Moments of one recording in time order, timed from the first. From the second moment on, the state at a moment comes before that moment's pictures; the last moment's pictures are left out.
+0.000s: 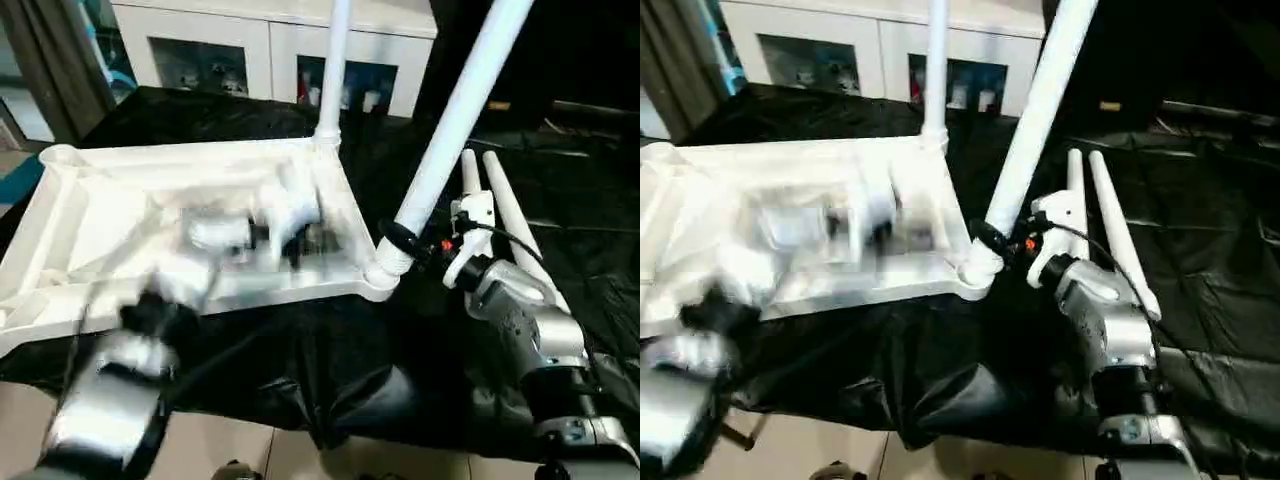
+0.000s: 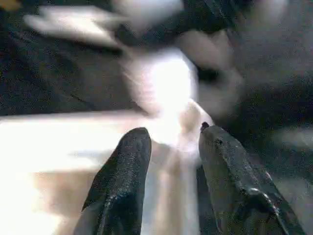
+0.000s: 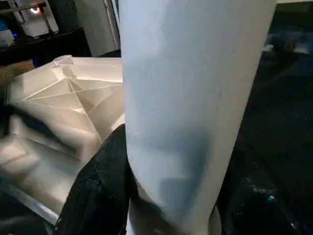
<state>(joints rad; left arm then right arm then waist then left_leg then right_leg) -0.72 0.31 -0.30 0.58 -0.05 0.10 -1.12 -0.47 -0.24 -0.07 0.40 0.33 0.22 0.72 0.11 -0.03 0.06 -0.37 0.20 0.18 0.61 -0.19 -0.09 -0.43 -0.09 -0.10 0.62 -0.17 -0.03</state>
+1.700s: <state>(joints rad) -0.78 0.30 -0.31 0.87 0.07 -0.03 -1.17 -0.61 -0.26 0.03 0.60 0.28 0.28 0.85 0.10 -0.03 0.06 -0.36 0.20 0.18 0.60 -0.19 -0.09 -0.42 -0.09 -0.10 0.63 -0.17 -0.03</state>
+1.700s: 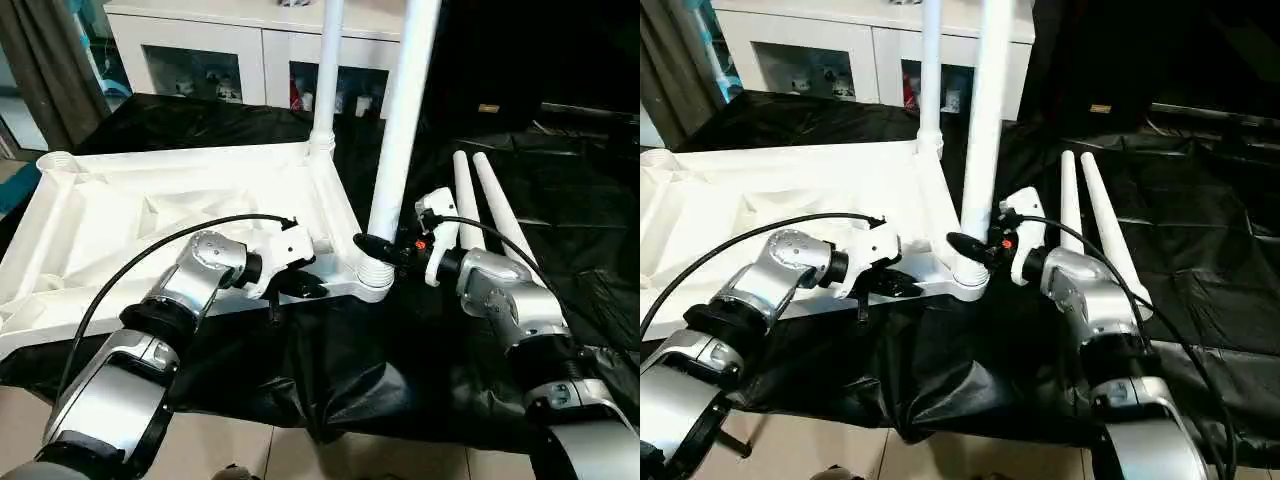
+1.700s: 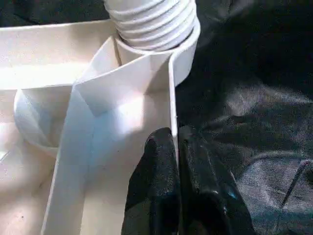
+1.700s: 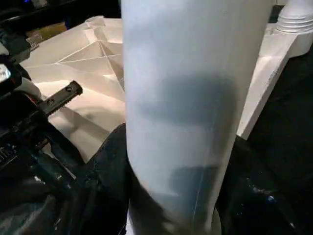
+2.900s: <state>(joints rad) -0.77 0.27 -0.29 0.93 0.07 -0.05 -1.14 -0.41 -0.16 -0.09 0.61 0.36 0.01 0.81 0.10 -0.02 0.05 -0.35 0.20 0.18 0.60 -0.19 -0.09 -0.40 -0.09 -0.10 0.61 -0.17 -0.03</state>
